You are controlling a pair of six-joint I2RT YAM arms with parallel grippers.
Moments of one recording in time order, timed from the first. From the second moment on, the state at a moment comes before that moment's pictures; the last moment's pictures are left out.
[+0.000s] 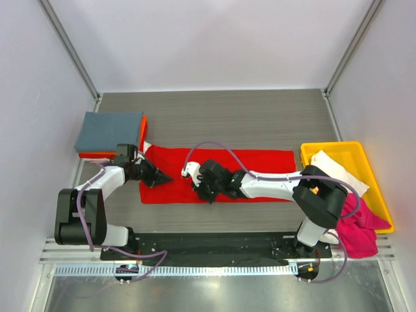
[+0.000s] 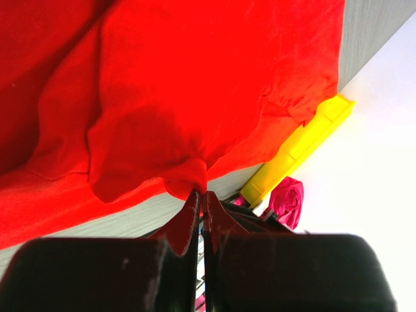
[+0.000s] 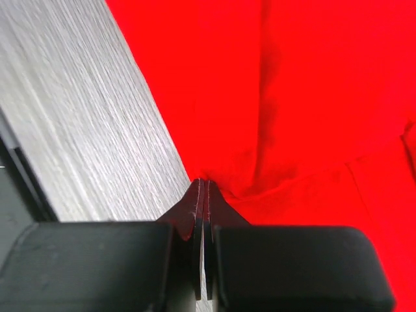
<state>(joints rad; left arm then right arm) -0.01 1.39 0.64 -0.35 0.68 -0.97 1.03 1.68 0.94 -0.09 -0.12 -0.04</state>
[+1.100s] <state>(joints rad) 0.03 1.45 0.65 -0.33 0.68 -0.97 0.66 1.76 0.79 0.36 -0.81 0.37</state>
